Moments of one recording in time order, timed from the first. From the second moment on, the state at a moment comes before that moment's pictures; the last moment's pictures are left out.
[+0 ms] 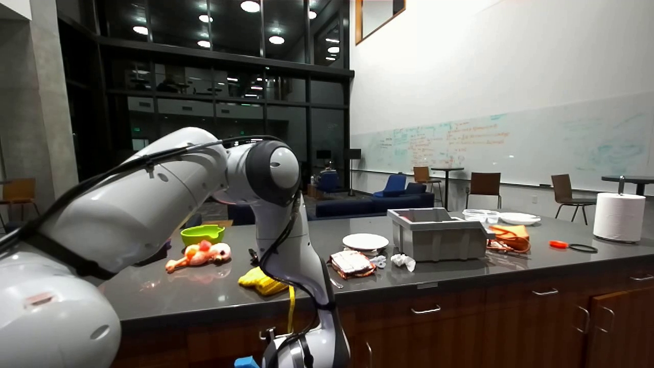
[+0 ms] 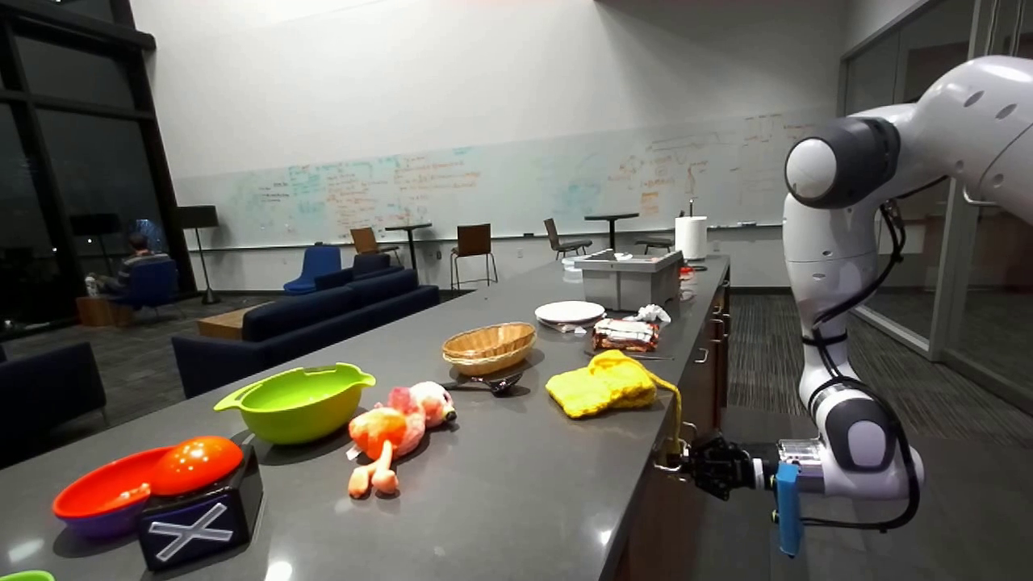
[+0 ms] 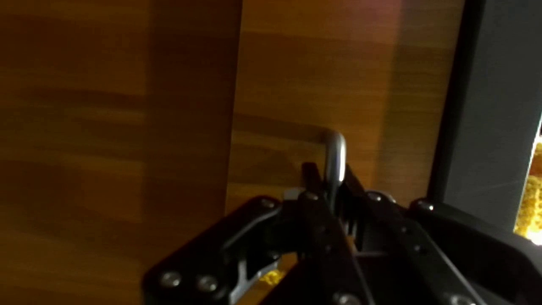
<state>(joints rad) -0.07 0.92 -0.18 -2.31 2.12 1.50 -1.66</state>
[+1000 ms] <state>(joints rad) -0.07 0.92 -0.19 -2.33 2.12 1.49 -1.66</state>
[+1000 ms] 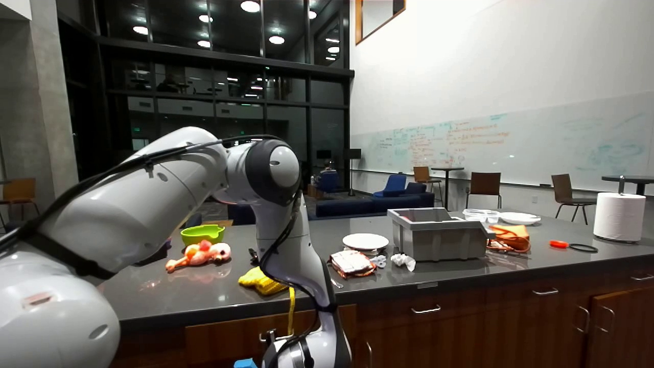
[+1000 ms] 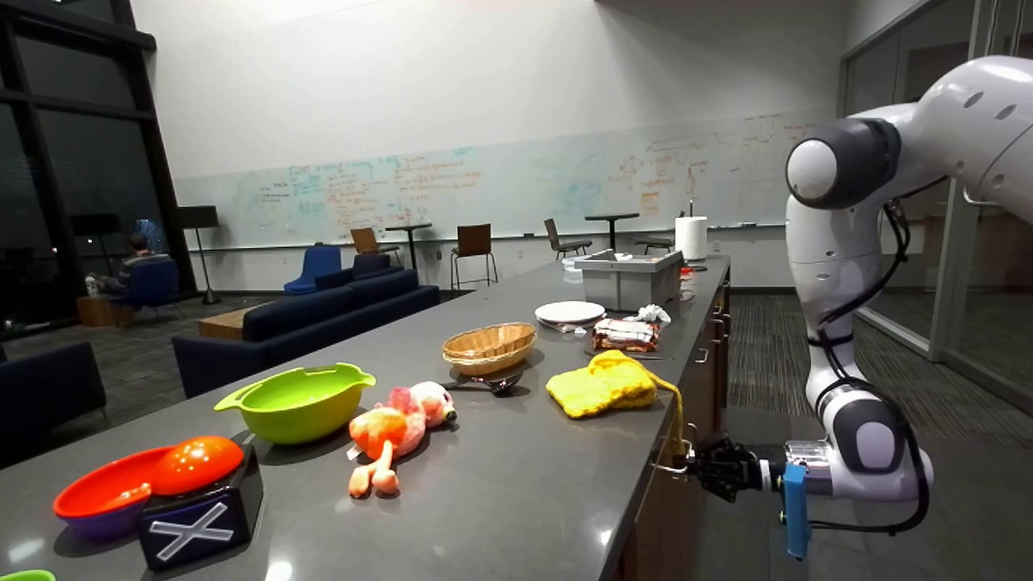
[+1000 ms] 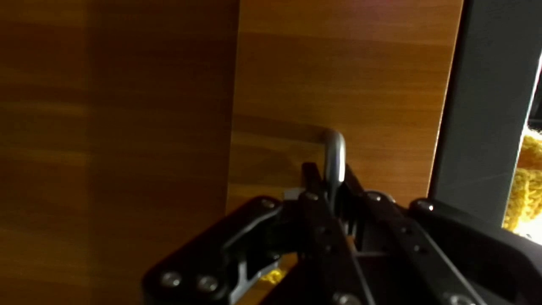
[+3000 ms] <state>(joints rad) -0.13 0.92 -0.37 -2.45 1.89 1.41 -1.66</state>
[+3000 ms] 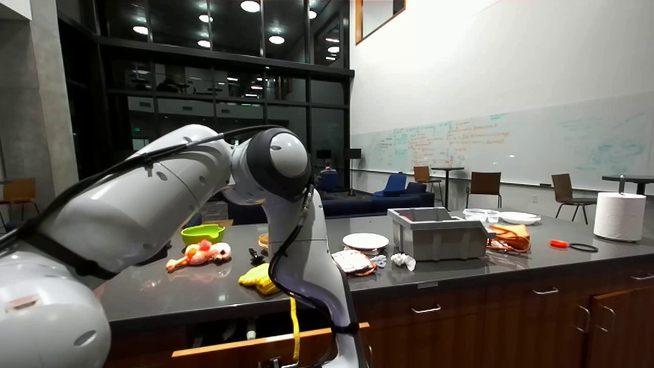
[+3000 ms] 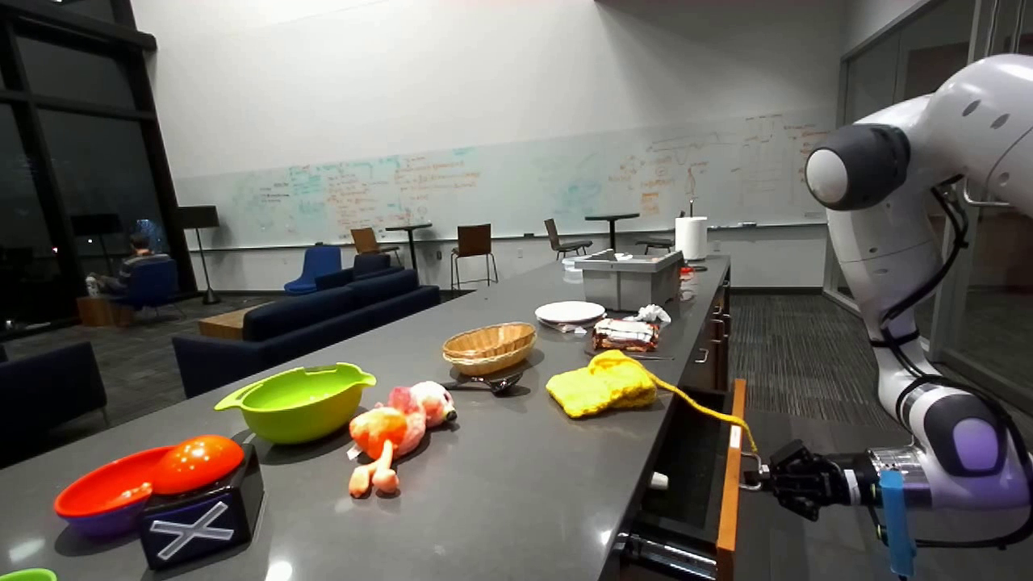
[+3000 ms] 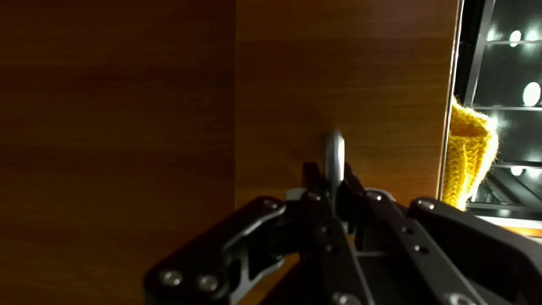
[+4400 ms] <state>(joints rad) -0.14 0.91 -0.42 -2.51 1.89 1.39 -1.67</state>
